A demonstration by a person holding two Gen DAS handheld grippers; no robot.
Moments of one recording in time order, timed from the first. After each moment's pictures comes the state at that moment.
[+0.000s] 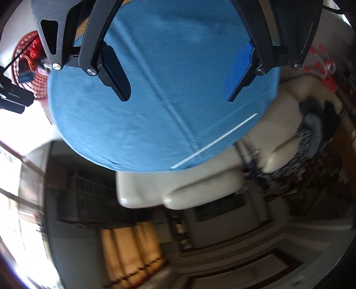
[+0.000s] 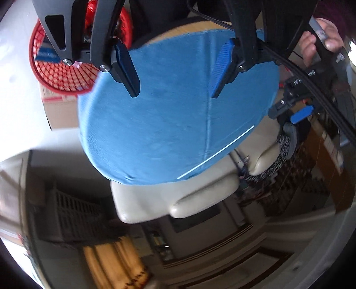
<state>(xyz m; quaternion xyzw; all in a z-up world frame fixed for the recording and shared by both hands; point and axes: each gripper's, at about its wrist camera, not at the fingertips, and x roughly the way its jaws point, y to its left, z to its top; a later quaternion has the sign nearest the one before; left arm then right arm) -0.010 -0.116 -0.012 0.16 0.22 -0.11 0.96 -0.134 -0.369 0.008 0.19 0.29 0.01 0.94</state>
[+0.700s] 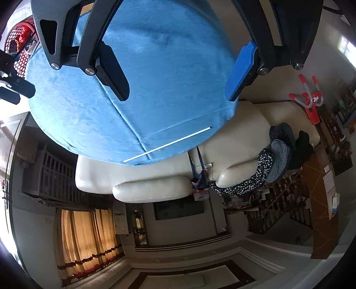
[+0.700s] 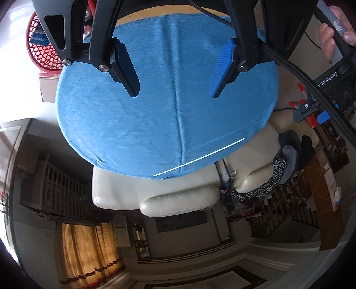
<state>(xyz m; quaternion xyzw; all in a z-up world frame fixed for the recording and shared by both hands) -0.013 0.004 0.005 0.08 0.21 -0.01 0.97 -0.095 -0.246 0.043 0.10 0.30 0.01 0.95</state>
